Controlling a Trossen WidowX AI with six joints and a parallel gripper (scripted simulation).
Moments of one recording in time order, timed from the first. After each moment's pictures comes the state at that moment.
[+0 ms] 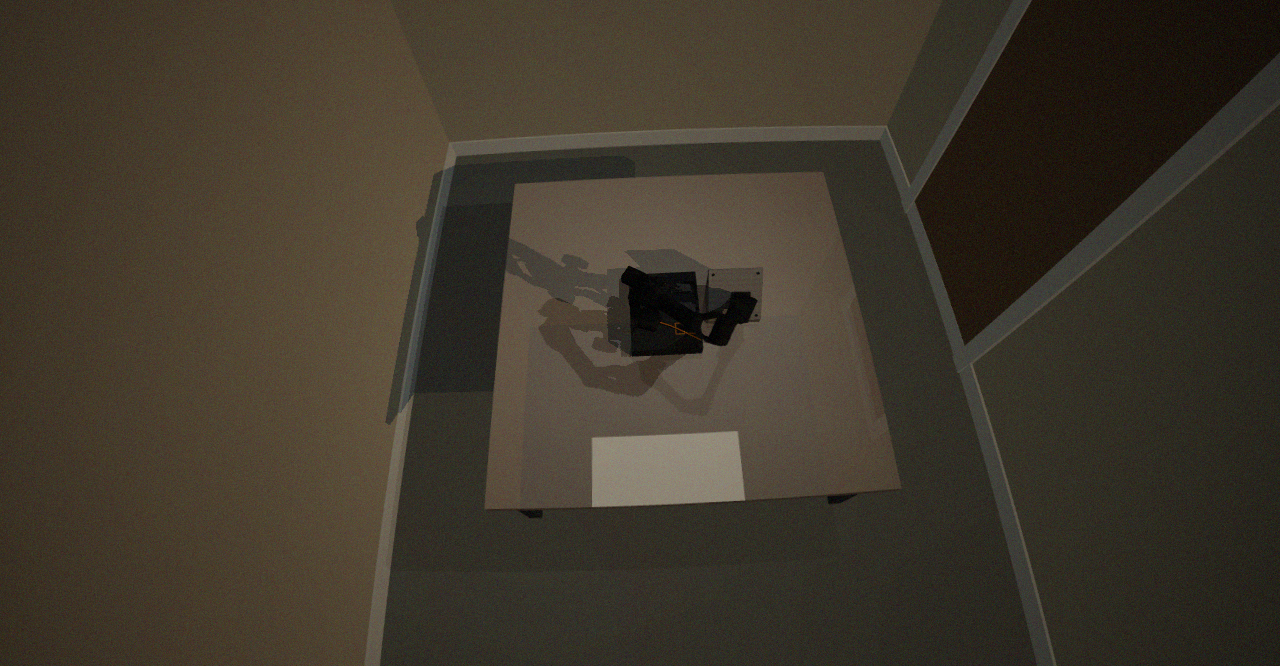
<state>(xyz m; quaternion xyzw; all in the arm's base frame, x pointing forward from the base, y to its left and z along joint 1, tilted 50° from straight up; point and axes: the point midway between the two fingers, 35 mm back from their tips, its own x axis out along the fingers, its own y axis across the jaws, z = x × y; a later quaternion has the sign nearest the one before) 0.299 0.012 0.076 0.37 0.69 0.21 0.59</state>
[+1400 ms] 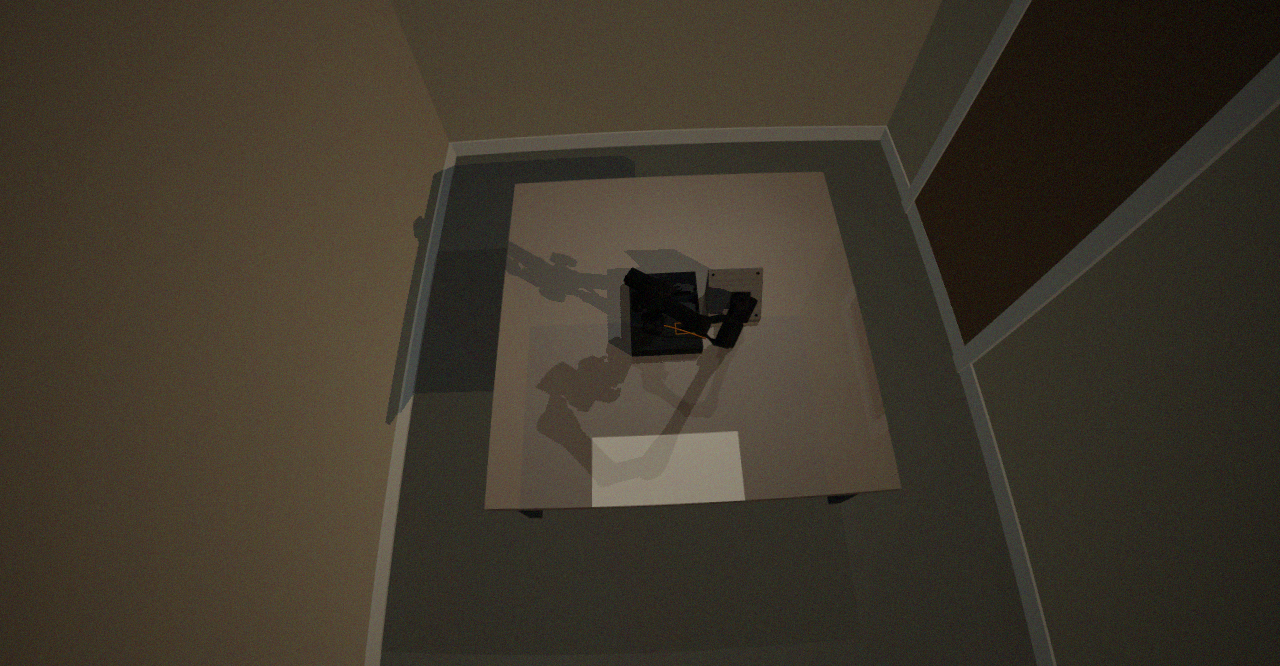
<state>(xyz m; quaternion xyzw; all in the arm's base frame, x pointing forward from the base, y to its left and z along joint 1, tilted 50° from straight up) 0.289 0.008 0.115 0.35 0.68 0.23 0.60</state>
